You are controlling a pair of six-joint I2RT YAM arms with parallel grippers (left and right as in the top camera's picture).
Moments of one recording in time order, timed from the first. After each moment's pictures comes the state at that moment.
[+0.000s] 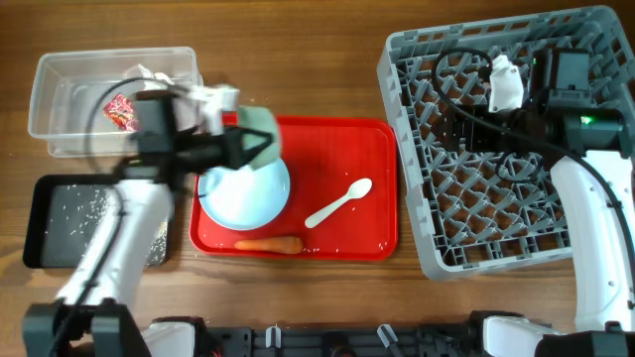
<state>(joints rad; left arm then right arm) -0.06 1.42 0.90 -0.29 0.89 -0.24 -0.05 1.42 1.34 -1.03 -0.39 -0.04</state>
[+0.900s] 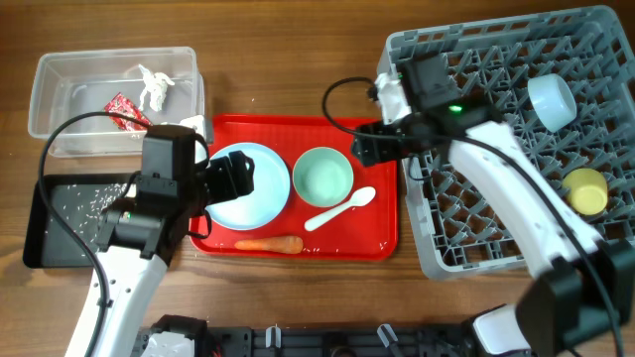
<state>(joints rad) -0.18 1.07 0.91 -0.75 0.15 -0.43 0.37 1.65 1.33 -0.89 -0.30 0.12</state>
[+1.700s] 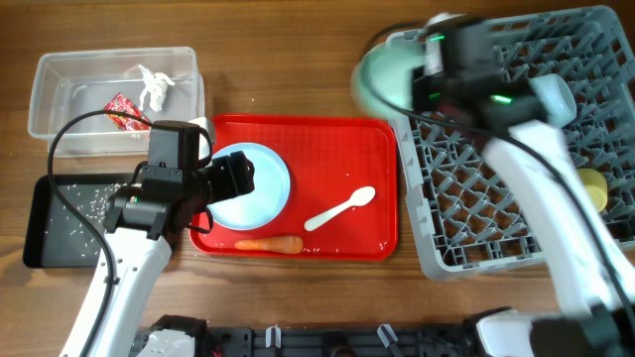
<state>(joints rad) -0.16 1.15 0.91 -0.77 0.15 -0.43 0.27 1.50 1.50 -0.79 0.23 0.16</state>
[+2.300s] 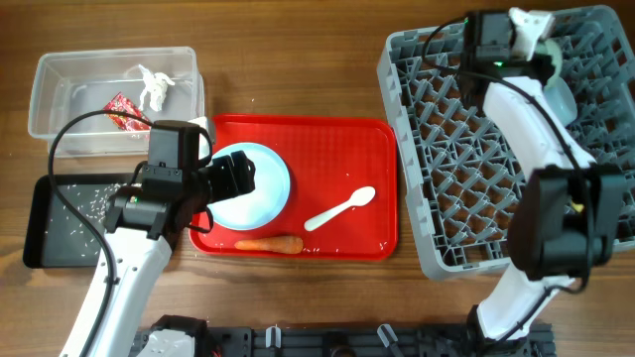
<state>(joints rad) -0.16 1.15 0.91 -0.76 0.15 -0.43 0.06 1.96 1.47 -0.49 1.10 0.11</state>
